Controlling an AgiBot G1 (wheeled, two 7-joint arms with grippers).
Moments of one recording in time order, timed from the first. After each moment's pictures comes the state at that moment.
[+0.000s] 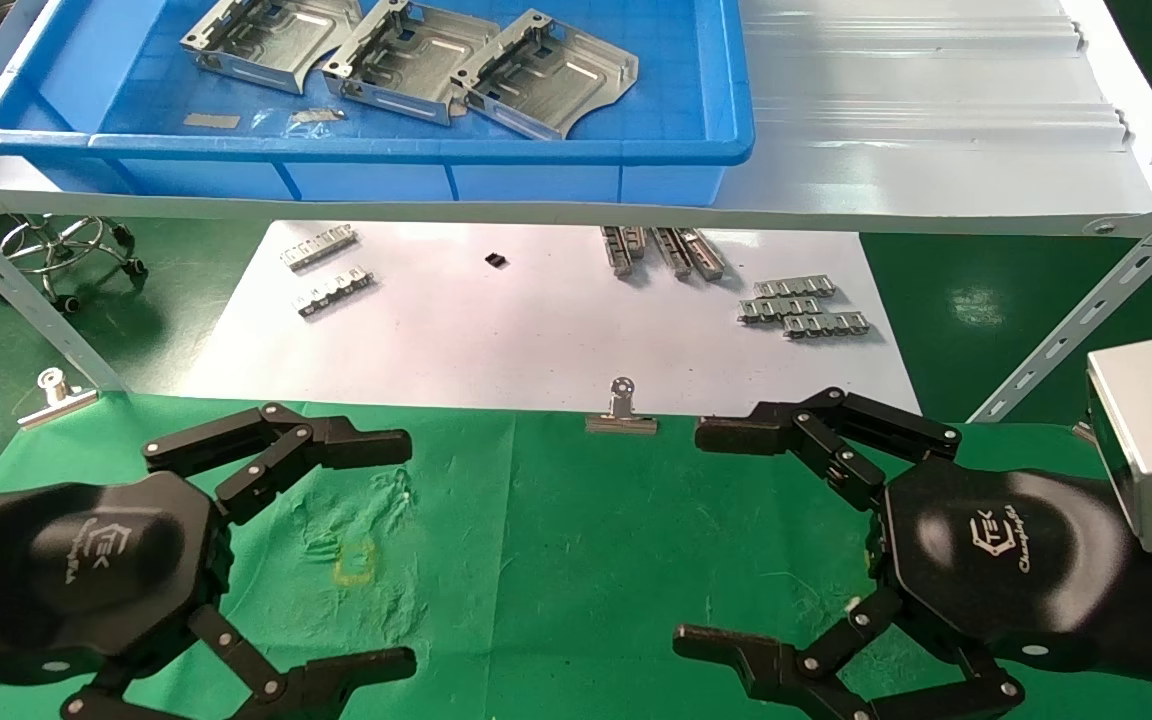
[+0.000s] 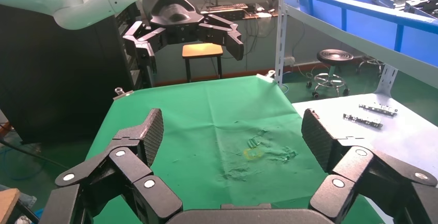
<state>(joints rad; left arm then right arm) -1.08 0.62 0.28 -1.28 0.73 1.48 -0.19 1.10 -0.56 -0.40 1.26 -0.64 -1.45 0.12</state>
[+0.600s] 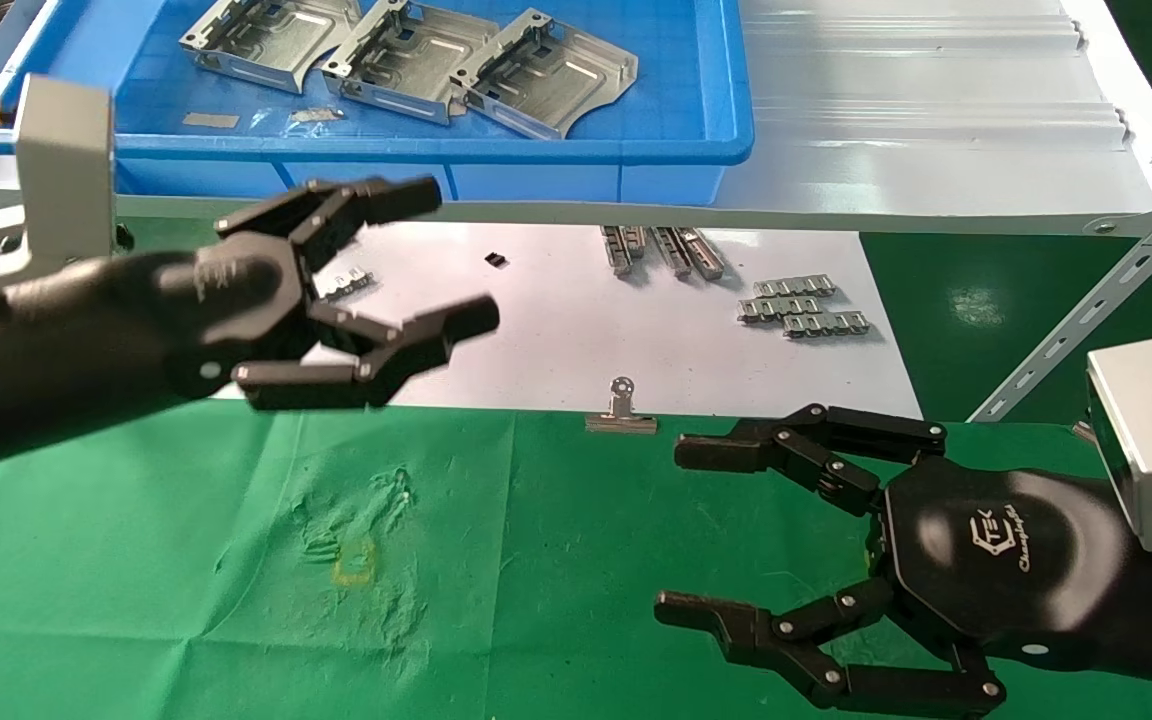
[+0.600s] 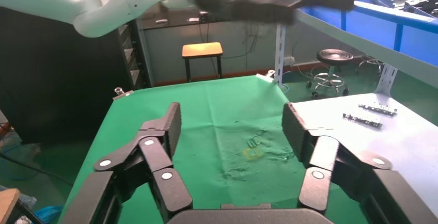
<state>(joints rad) -1.28 0.80 0.32 -1.15 0.86 1.23 -0.22 1.10 -0.56 -0.40 1.26 -0.64 -1.45 0.12</state>
